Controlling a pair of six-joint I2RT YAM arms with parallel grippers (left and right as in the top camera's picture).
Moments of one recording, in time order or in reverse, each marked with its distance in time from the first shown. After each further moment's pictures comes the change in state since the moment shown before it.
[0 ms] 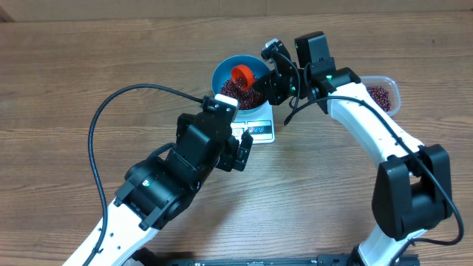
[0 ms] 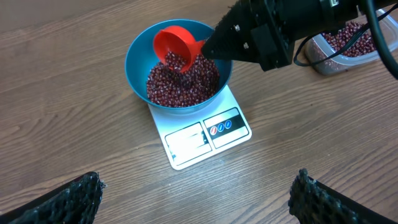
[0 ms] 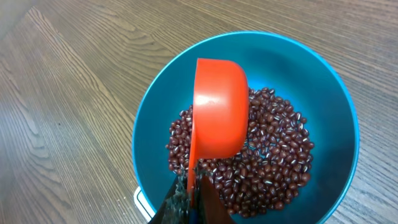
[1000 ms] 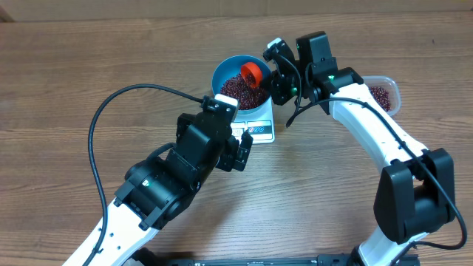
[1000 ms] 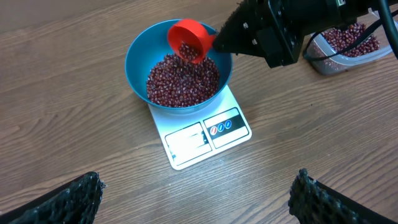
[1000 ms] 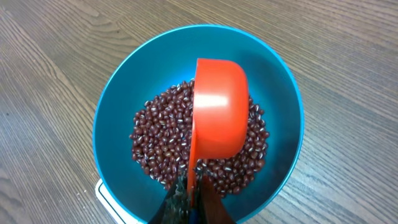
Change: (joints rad) left arm 0.000 0.000 0.000 0.000 0.000 0.000; right arm 0.002 -0.019 0.000 -0.031 0.134 -0.083
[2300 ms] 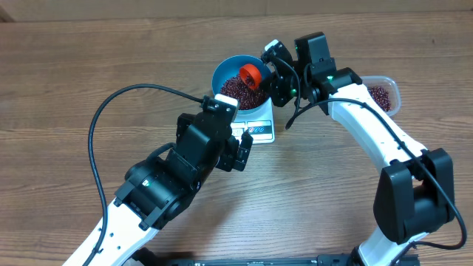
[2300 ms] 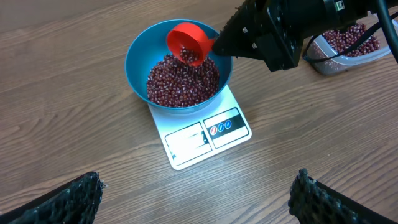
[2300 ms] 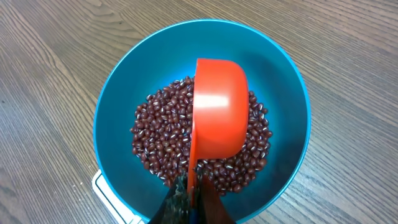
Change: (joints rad) left arm 0.000 0.000 0.000 0.000 0.000 0.000; right arm 0.006 0.000 0.000 -0.013 0.004 -0.048
